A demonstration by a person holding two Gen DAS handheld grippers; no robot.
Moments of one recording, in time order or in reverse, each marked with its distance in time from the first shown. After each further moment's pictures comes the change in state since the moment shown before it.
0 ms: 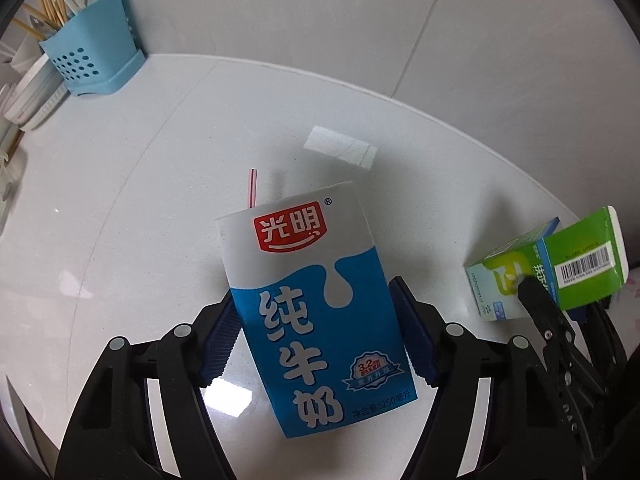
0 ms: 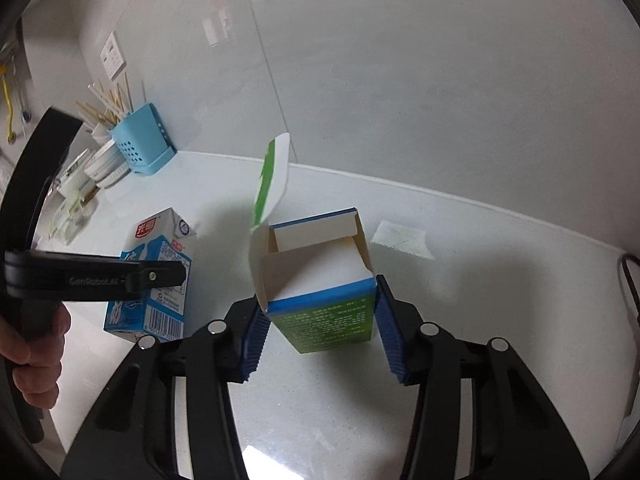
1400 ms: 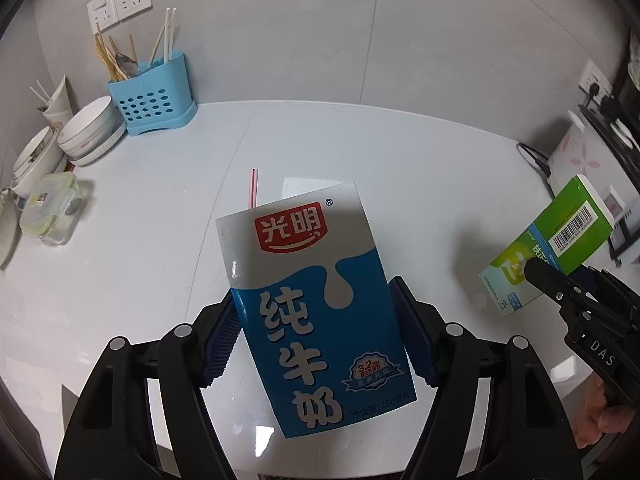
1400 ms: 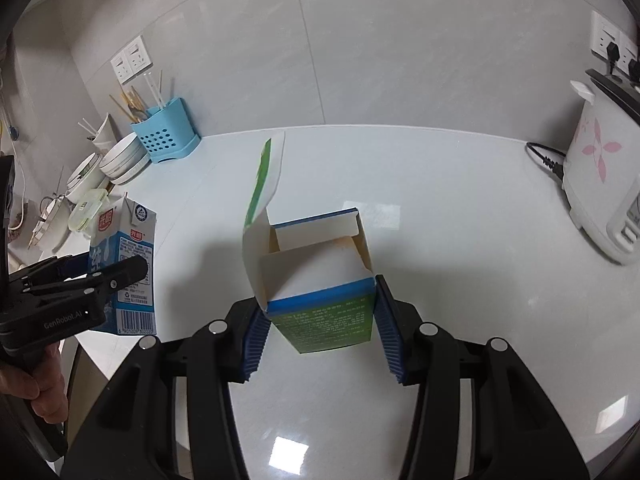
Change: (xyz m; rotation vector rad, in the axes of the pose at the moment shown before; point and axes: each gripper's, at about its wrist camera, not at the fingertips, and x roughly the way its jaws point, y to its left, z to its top) left arm -0.144 0.116 -0.161 0.280 -0.237 -0.072; right arm -0.149 0.159 -0.115 0.175 0.002 -0.183
